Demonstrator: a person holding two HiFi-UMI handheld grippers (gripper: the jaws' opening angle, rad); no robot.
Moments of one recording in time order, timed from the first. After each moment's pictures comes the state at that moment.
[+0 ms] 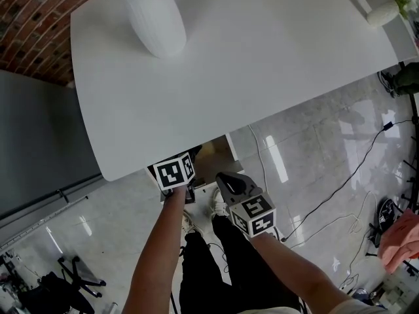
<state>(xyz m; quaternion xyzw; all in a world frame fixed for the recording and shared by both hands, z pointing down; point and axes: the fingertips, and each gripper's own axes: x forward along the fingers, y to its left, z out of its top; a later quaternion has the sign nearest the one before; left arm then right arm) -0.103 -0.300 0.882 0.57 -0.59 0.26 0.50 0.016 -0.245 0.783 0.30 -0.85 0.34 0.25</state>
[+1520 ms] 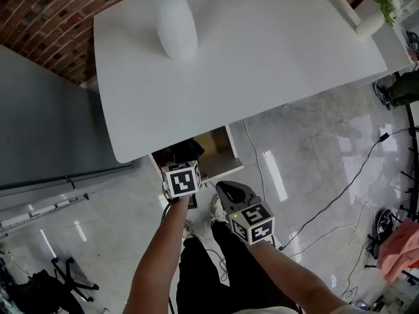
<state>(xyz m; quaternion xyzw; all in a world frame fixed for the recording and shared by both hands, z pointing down) -0.107 -0.268 0.823 0.59 -0.63 0.29 0.41 0.013 -0.195 0.734 0.30 -0.87 0.33 0.24</state>
